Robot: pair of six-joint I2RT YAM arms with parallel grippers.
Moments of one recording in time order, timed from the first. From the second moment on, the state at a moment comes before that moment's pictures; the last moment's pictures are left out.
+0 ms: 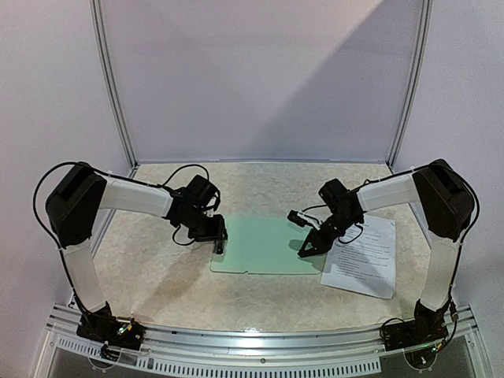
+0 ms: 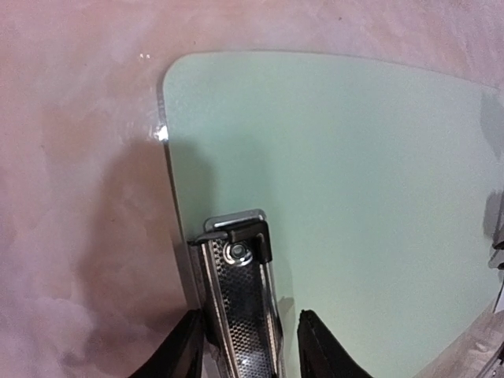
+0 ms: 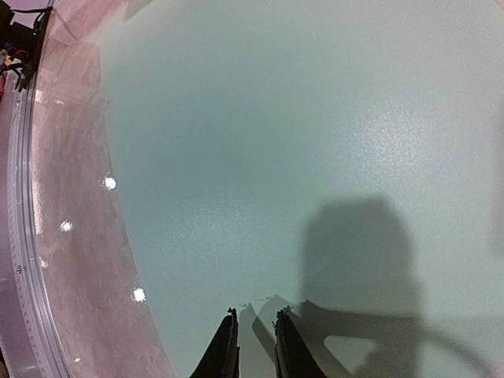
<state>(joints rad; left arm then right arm) -0.64 1.89 1.10 -0.29 0.09 -0.56 0.54 1.96 1.14 -0.48 -0.64 -0.38</state>
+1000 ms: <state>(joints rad) -0.68 1.93 1.18 -0.39 -0.02 -0.56 0.54 1.96 1.14 -0.50 -0.64 -0.39</state>
